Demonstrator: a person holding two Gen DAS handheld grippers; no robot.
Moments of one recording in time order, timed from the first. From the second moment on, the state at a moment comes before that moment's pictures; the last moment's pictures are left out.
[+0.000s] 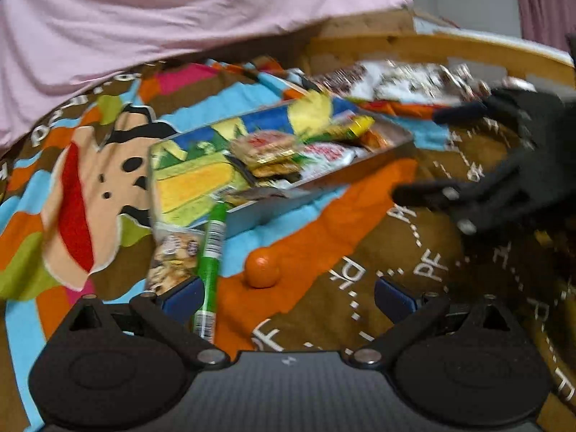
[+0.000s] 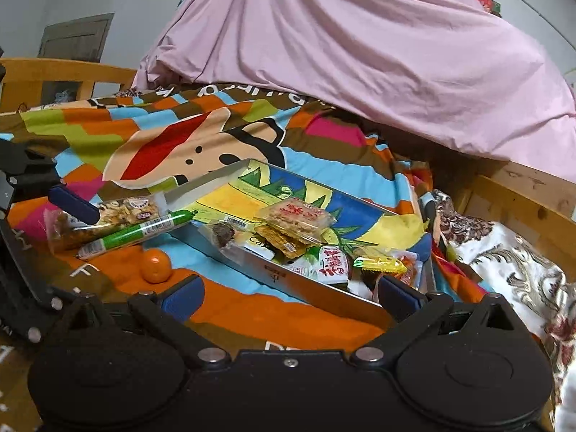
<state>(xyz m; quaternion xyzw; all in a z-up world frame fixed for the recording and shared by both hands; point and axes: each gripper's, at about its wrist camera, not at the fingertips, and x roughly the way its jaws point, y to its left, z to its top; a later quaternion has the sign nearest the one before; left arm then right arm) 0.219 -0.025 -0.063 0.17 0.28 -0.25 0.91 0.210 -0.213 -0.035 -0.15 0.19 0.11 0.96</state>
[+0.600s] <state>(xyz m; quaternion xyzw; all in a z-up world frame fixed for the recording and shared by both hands) 0.269 -0.035 -0.078 0.18 0.32 -0.28 0.89 0.267 -0.190 -0.079 -0.29 0.16 0.18 0.93</state>
